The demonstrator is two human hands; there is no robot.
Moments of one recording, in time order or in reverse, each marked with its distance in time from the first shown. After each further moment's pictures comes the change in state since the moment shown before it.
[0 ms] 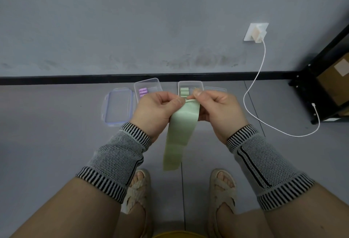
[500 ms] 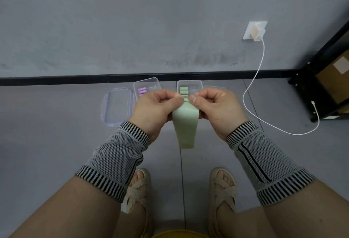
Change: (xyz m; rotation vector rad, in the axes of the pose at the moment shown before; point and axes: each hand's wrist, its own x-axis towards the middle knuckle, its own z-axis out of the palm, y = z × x) left_hand 0.001 0.002 0.002 -0.137 -0.026 -0.051; right_hand 0.004 0.002 -0.004 -0.061 -0.012 -0.017
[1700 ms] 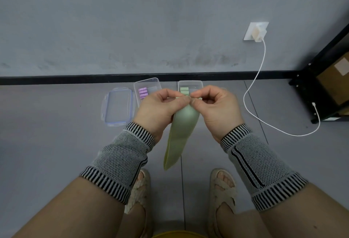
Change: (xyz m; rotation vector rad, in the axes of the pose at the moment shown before) left_hand 0.001 -0.001 0.005 -0.018 0.023 -0.038; right_hand -0.003 -0.003 0.011 -0.029 0.143 -0.049
